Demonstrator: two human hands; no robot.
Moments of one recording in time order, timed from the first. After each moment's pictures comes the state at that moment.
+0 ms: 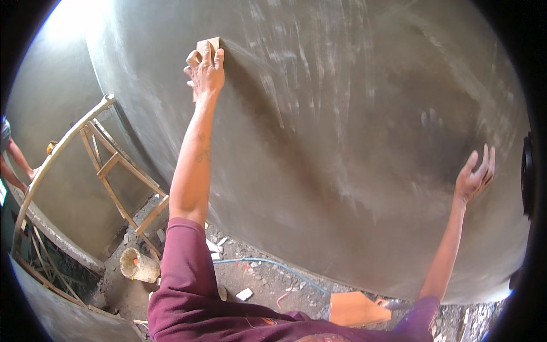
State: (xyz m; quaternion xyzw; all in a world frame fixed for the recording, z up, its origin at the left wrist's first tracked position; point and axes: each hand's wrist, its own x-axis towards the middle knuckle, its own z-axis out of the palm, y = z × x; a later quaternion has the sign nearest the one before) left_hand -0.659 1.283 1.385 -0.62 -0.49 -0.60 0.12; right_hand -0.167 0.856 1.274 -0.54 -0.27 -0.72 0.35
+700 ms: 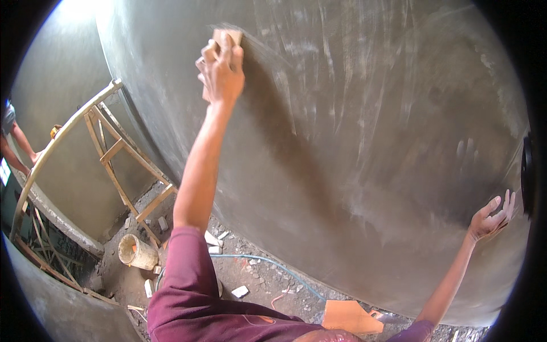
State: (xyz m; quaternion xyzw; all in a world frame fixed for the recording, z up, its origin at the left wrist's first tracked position) left_hand -0.638 1.296 1.346 -0.61 -0.41 -0.63 0.25; right_hand -0.121 0.861 1.250 -0.50 -0.31 -0.75 0.32
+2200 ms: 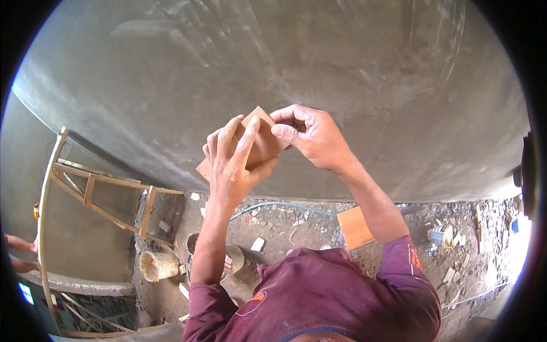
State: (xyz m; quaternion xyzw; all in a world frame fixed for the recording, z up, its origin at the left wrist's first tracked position) left_hand -0.643 0.963 1.185 -0.89 -0.16 -0.43 0.06; right_hand -0.459 0.871 1.200 -0.47 -0.55 0.30 0.62
